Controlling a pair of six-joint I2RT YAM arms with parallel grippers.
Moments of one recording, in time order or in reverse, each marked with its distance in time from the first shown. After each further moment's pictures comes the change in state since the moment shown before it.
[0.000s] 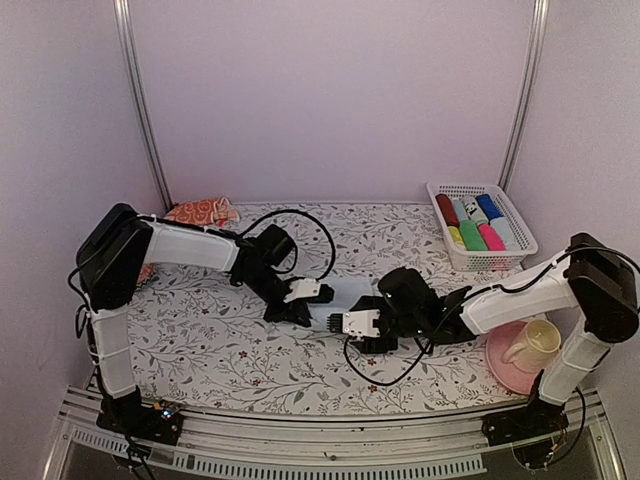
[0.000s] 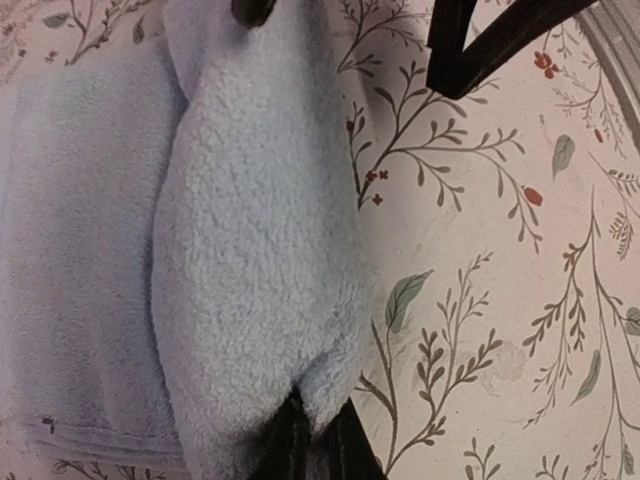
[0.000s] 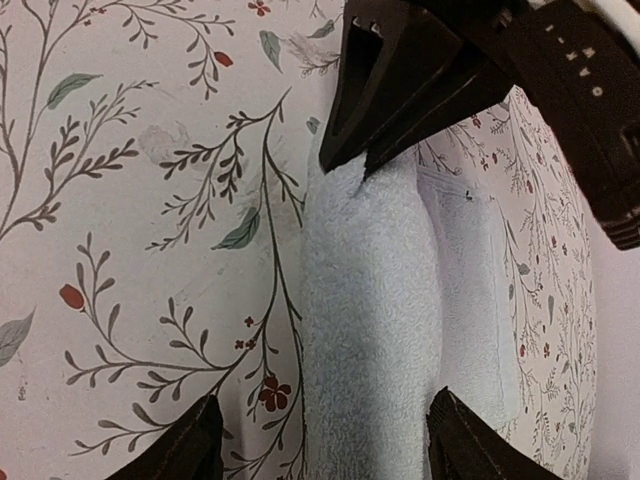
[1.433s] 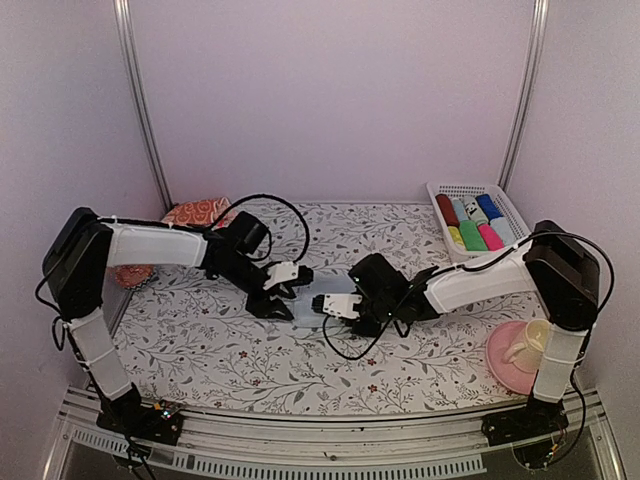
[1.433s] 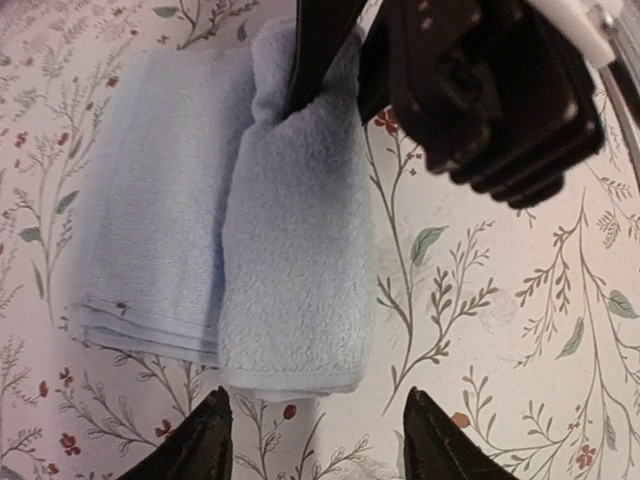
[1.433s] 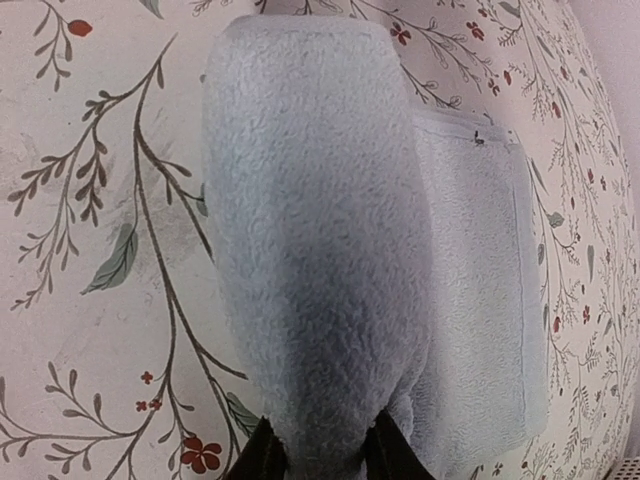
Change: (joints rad) left arm 0.083 -0.169 -0.103 0.023 0.010 -0.055; right arm -0.037 0.230 0.288 -0.225 0.090 0.123
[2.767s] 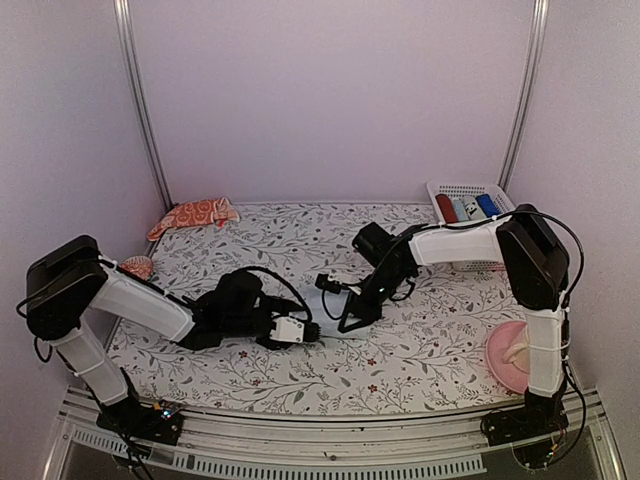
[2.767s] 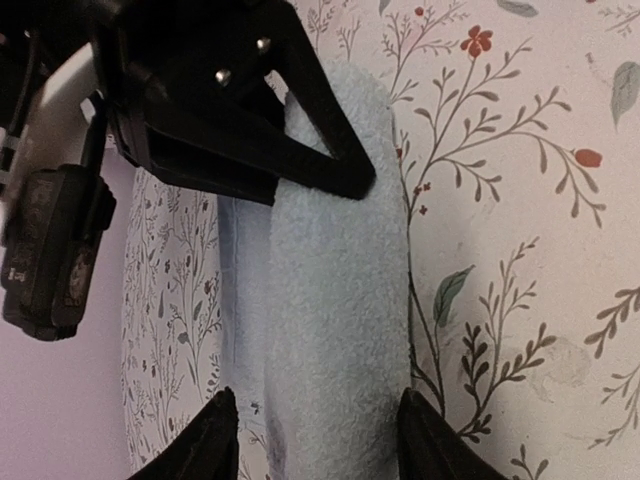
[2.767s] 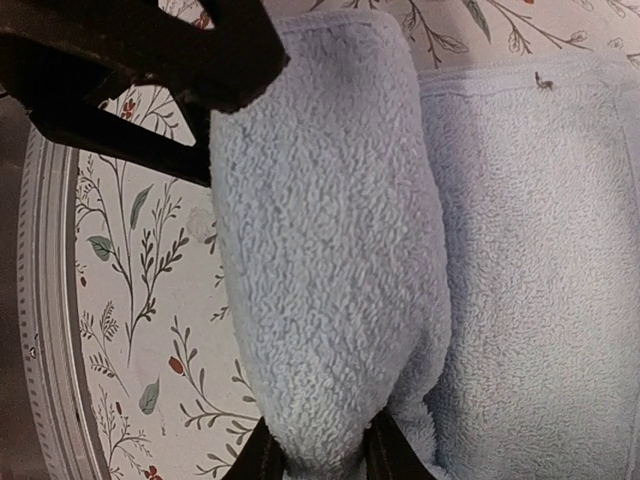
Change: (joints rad) left arm -0.269 -0.166 -0.574 0.956 -0.419 0.211; right arm -0.192 0.214 0.405 -0.588 -0.711 0.182
